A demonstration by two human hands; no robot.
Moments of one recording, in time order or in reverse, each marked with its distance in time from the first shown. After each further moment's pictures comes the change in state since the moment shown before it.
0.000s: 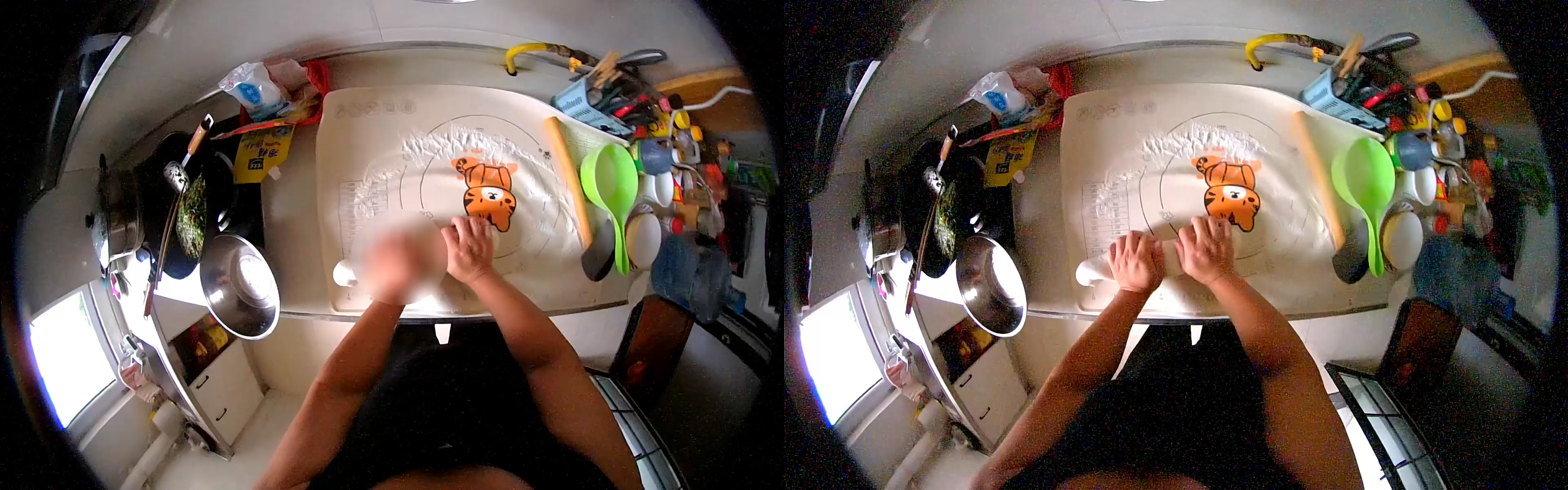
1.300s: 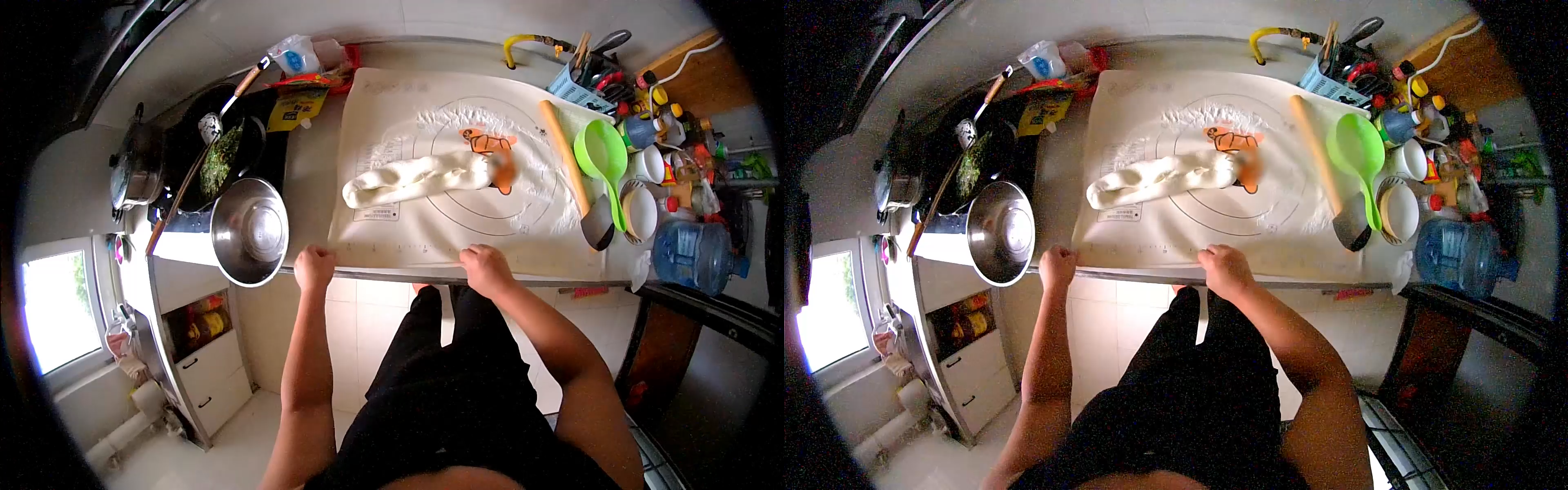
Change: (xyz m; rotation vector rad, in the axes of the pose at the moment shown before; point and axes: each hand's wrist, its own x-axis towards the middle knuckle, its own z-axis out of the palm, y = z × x) left_hand -0.084 -0.128 -0.127 -0.092 -0.459 -0.756; right_hand -0.107 -0.037 -0.053 0.283 -0.326 0.002
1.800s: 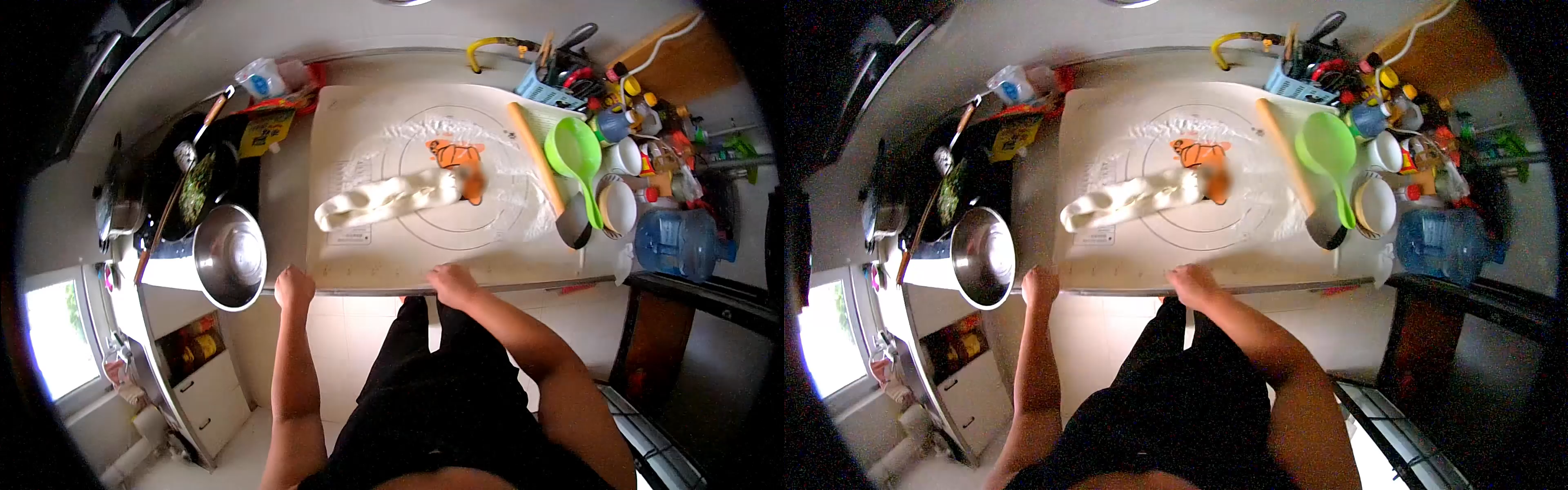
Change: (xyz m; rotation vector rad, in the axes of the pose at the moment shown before) left_hand 0.003 0.016 -0.004 0.317 -0.037 0.010; right_hand -0.001 0.001 0.018 0.001 -0.222 0.012
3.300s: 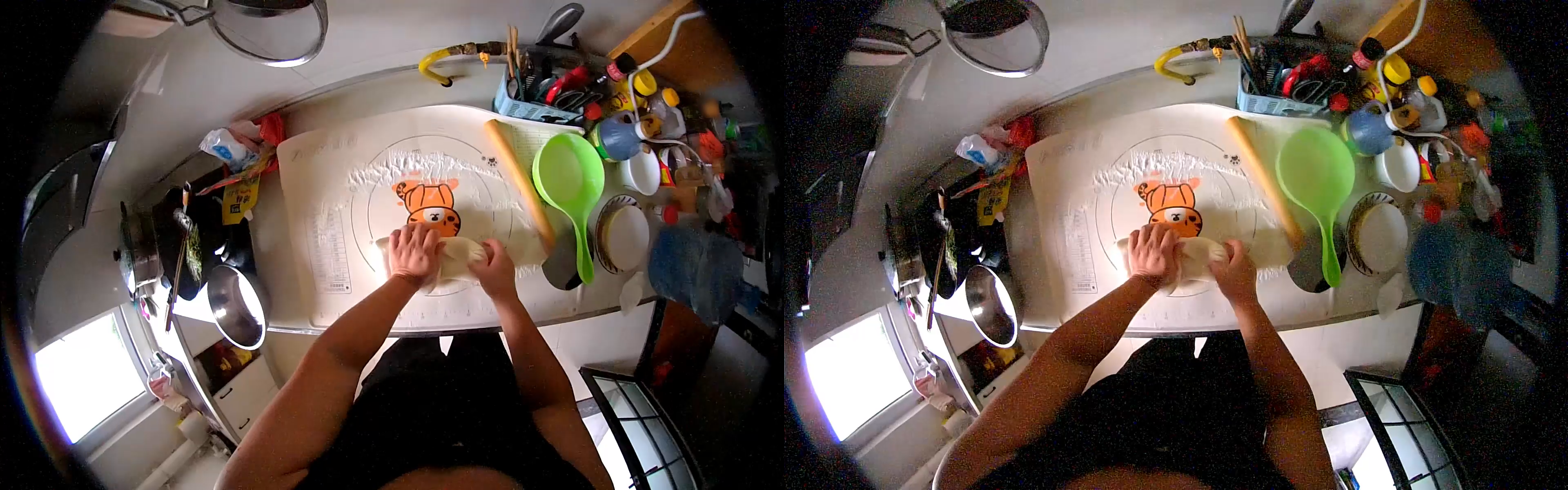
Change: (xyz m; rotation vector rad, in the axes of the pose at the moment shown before) left_hand 0.002 0.319 0.046 -0.104 0.414 0.944; right_hand 0.007 0.150 -0.059 0.666 0.562 0.710
